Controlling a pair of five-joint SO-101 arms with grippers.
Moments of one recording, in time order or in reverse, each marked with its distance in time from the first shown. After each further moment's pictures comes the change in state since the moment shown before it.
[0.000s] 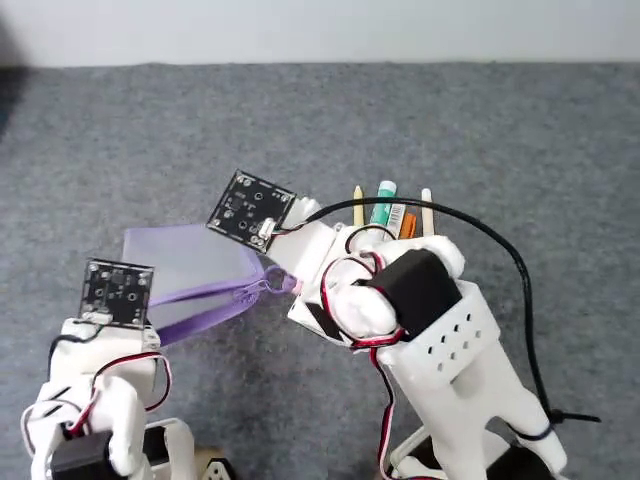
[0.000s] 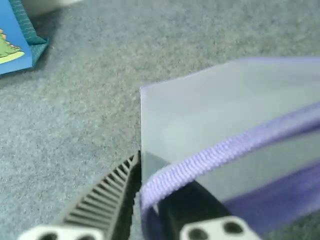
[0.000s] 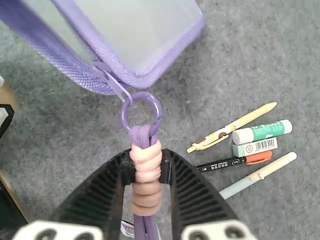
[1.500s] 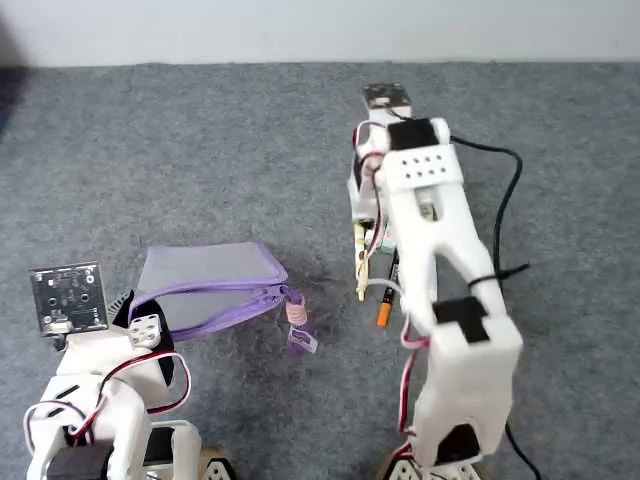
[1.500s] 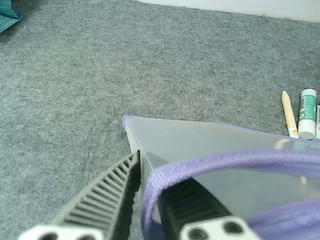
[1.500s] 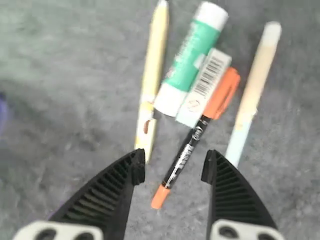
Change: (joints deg) left arm 9.4 0.0 -4.0 0.4 26.5; right arm 28.7 54.2 -25.6 -7.2 -30.6
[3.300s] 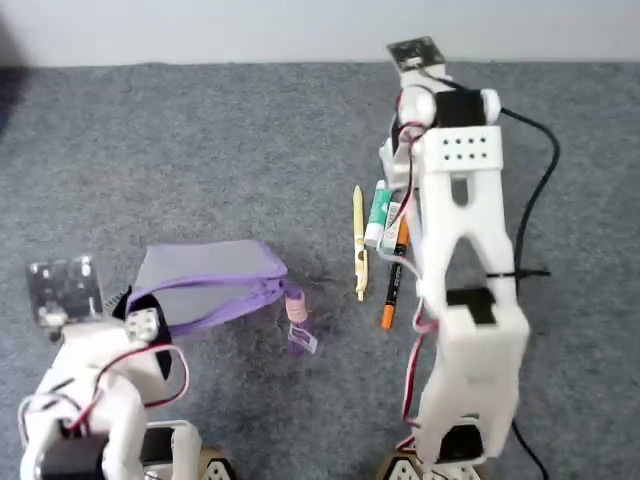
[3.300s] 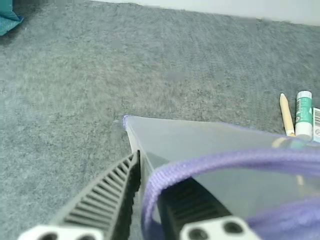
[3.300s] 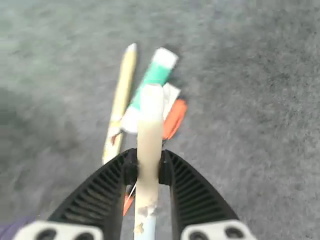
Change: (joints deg) left arm 0.0 6.3 -4.8 0.0 0.5; right arm 3.7 -3.2 -14.5 7.0 13.8
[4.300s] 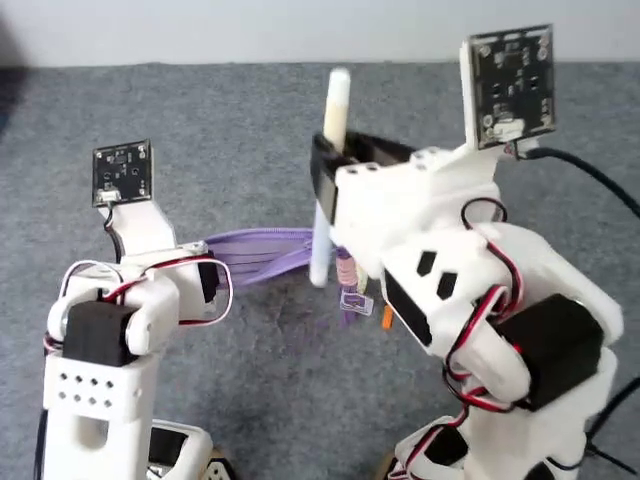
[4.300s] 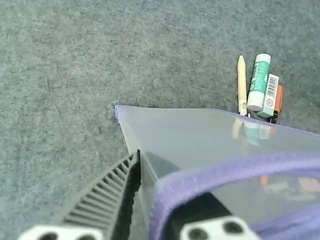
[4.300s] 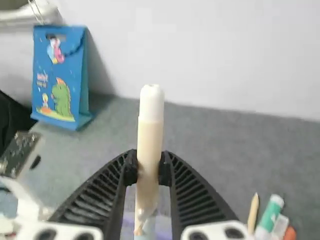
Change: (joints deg) left arm 15.6 35.3 -17.1 -0.8 12.7; right arm -22.7 -53.0 15.6 -18.9 -24.2
